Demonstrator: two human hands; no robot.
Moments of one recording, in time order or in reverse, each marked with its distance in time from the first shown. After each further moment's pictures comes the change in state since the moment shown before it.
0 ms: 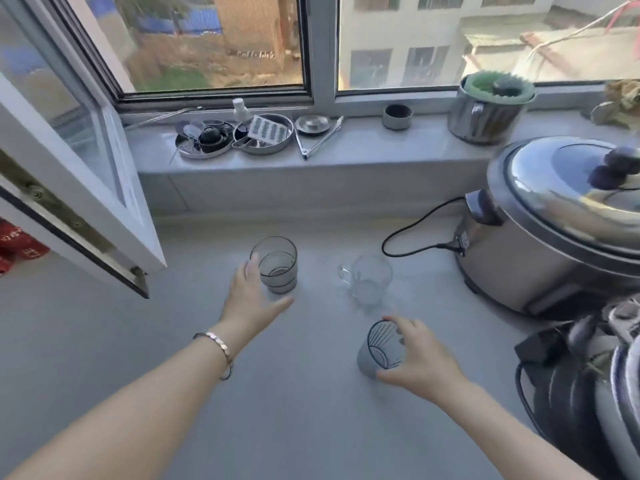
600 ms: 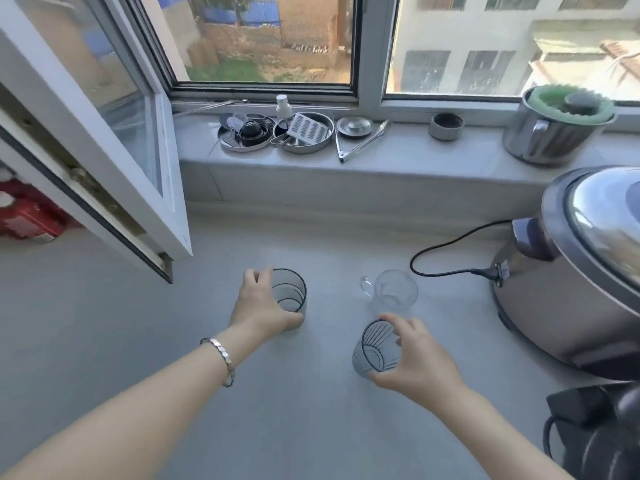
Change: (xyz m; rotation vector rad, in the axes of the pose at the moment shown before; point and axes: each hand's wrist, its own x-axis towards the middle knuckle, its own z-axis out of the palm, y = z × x) left_hand -0.001 -0.001 0.002 -0.057 0.072 -0.166; right_hand 0.027 -0.024 -0.012 -0.042 -0.045 -0.156
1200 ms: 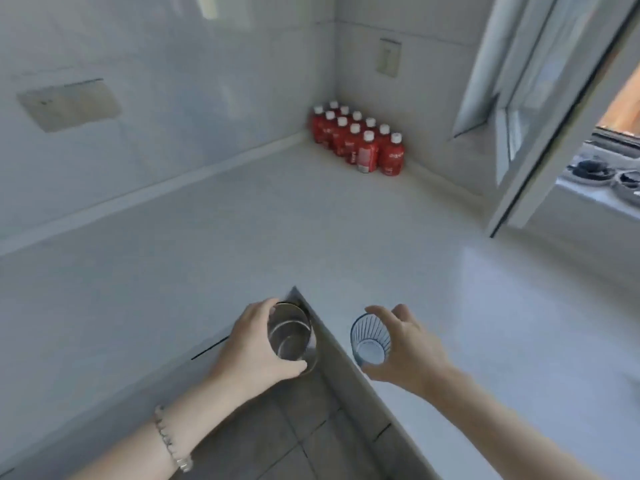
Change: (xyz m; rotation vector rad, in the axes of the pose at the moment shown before) left_hand -0.368 -0.276 -0.112 -0.292 0.461 -0.418; right_hand -0.163 -0.252 0.187 -0.423 -0.327 -0.813
